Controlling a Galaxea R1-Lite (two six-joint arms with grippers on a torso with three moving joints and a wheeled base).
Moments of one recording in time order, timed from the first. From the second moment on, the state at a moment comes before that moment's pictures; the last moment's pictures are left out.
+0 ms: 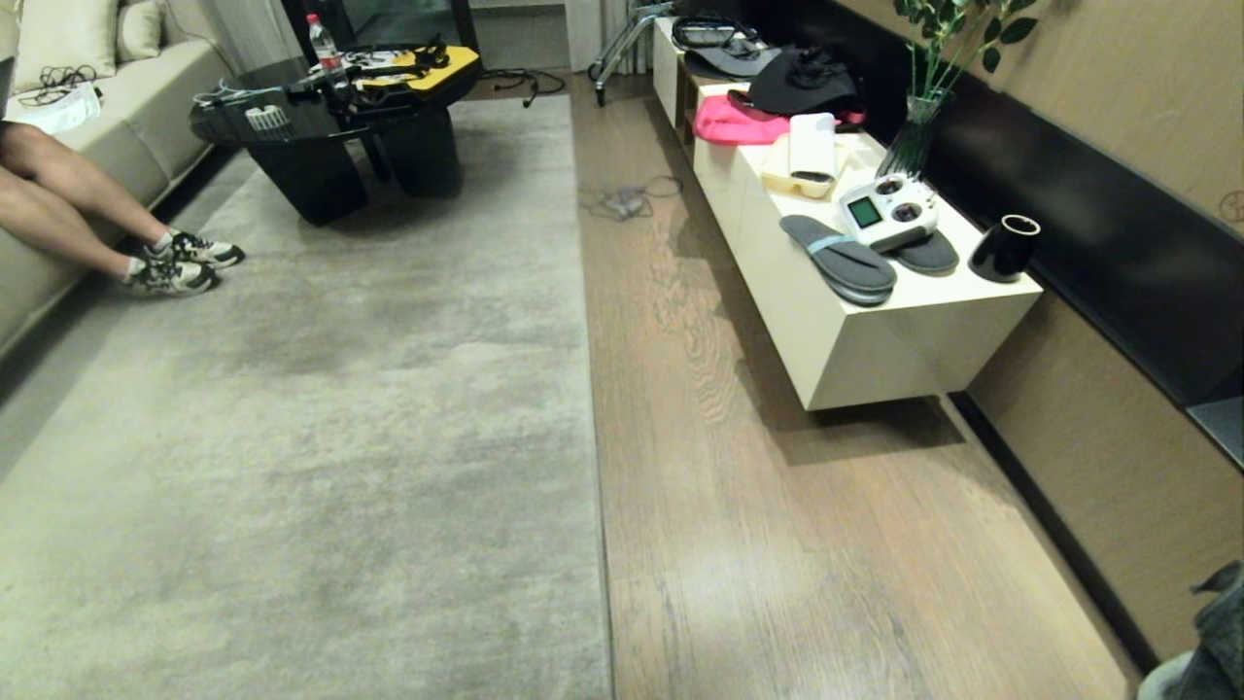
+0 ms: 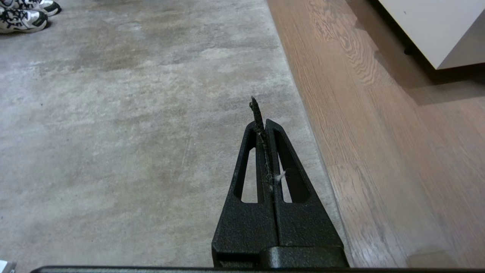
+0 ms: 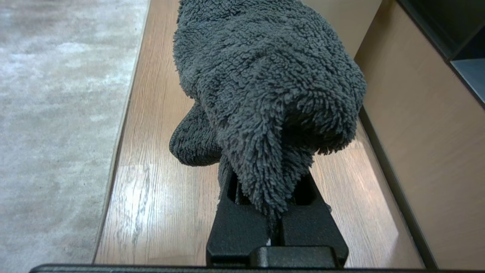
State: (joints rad) left arm -0.01 0.00 0.00 0.00 -0.01 0.03; right arm 0.01 0.00 0.00 -0.01 0.01 -0.05
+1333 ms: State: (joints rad) left arm -0.01 0.00 0.00 0.00 0.00 0.01; right arm 0.00 0.00 0.00 -0.01 0.01 -0.05
